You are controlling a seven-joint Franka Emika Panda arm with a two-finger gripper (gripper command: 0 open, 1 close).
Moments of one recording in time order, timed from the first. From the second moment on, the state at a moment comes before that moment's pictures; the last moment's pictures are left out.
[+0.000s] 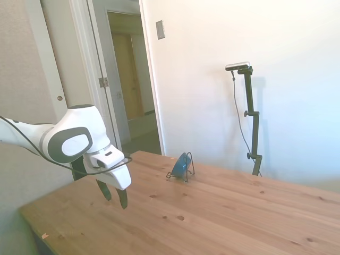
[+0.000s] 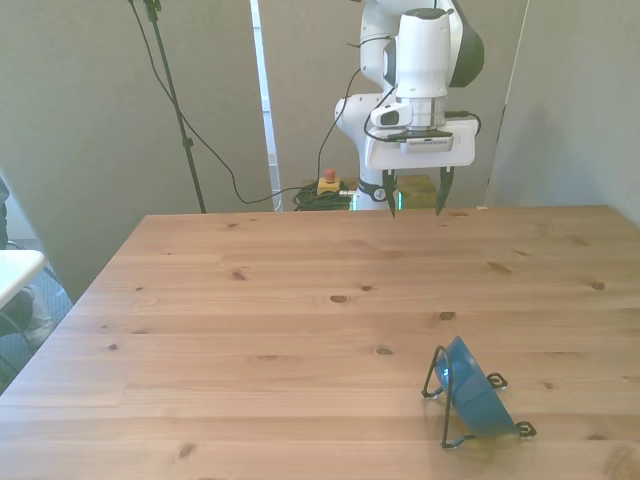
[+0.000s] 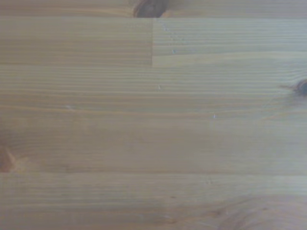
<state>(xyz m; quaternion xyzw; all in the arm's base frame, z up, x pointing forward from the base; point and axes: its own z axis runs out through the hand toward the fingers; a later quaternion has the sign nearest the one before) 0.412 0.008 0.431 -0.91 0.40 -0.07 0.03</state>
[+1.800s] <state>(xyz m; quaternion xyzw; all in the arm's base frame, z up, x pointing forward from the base) 0.720 0.063 0.429 -0.80 0.53 -0.28 -0.05</state>
